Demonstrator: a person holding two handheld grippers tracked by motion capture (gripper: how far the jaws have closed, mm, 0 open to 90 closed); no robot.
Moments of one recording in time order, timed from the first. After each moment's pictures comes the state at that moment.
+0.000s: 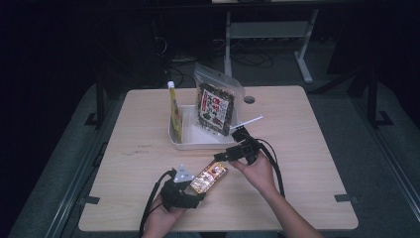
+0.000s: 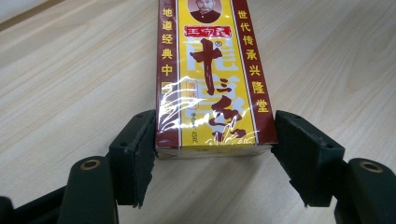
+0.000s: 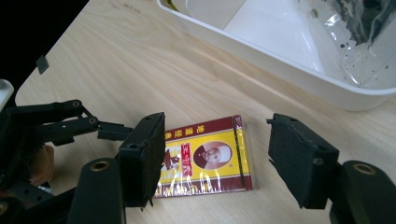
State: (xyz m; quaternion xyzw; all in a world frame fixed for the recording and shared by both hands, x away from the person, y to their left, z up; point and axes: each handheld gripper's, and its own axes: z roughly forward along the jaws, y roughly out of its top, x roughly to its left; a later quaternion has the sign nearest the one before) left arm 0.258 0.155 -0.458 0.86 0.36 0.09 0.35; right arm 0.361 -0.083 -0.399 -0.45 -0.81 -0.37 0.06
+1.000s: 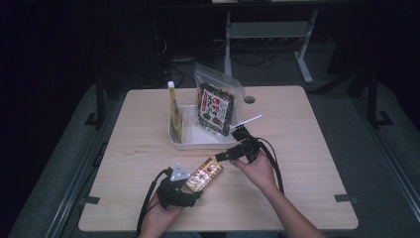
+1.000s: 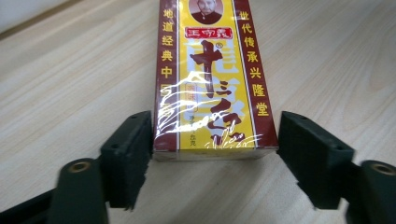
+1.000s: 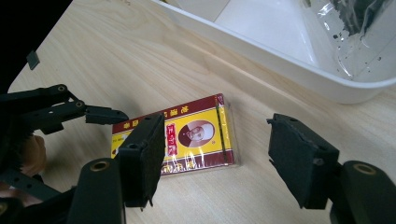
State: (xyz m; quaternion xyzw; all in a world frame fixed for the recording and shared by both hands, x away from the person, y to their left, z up) left arm 0.262 0.159 -0.458 0.86 0.37 0.10 0.33; right arm 0.367 -0.084 -0.402 -0.46 -0.81 -0.35 0.07
